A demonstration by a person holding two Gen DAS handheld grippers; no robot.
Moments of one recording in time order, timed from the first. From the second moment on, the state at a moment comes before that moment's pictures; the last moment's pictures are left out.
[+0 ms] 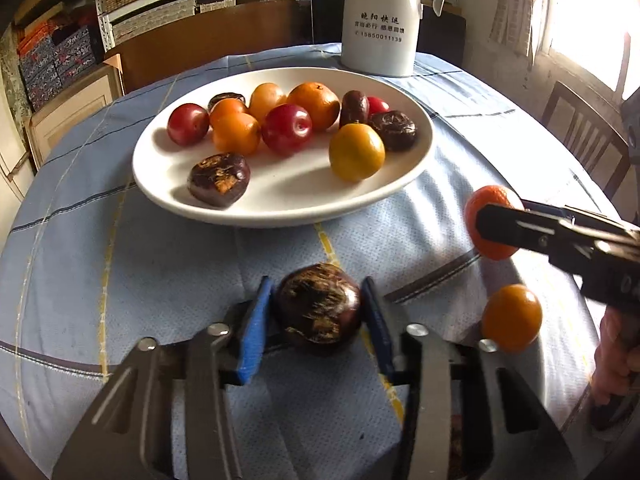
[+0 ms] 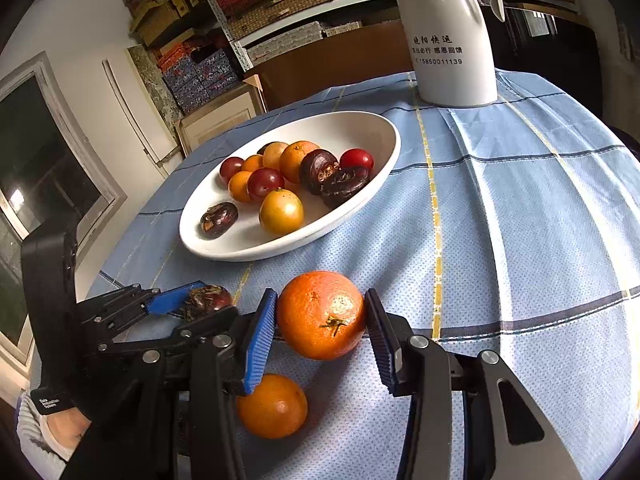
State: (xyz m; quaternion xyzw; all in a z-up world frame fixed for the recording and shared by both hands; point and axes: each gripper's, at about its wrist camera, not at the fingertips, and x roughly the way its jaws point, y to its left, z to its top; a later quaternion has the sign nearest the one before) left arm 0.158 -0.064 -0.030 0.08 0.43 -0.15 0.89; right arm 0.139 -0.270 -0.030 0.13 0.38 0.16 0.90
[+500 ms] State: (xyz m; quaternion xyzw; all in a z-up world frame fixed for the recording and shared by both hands) left arm 0.144 0.010 0.010 -0.03 0.37 -0.11 0.92; right arm 0.128 -0.267 -0.020 0.12 0.35 0.18 0.91
